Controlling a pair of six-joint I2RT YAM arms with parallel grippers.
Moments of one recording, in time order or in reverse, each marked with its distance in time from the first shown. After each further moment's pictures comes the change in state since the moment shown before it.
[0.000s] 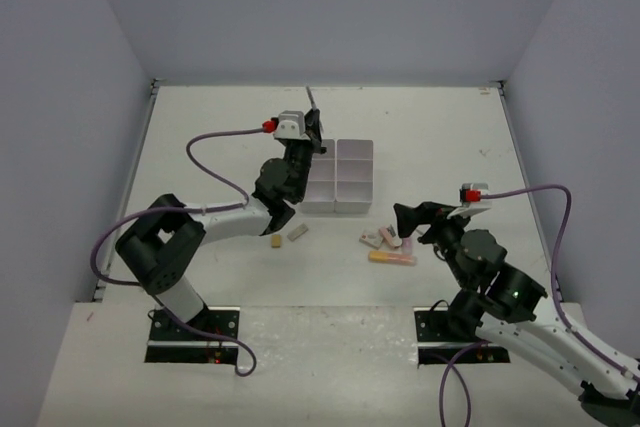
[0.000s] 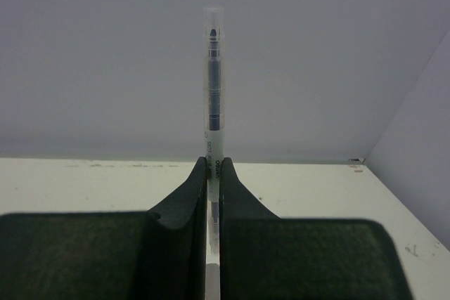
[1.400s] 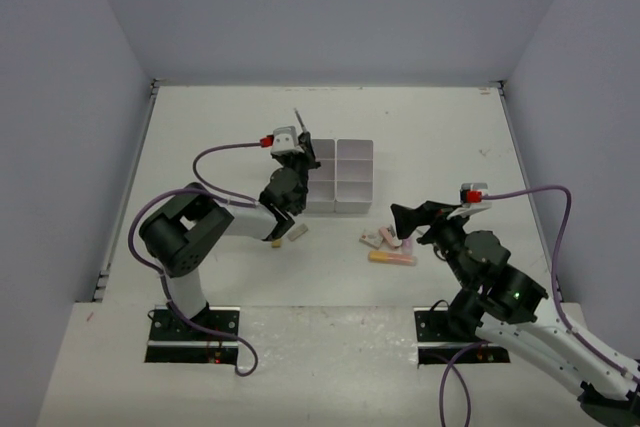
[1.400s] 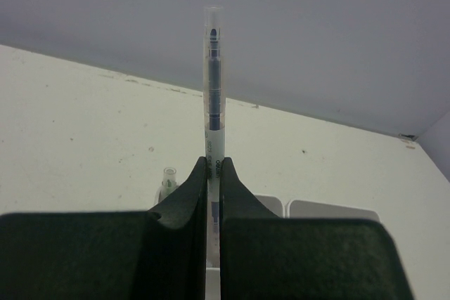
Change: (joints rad) left arm 0.027 0.161 -0.109 0.070 -0.141 -0.192; right arm 0.000 -0.025 -0.004 0.037 -0.054 -0.012
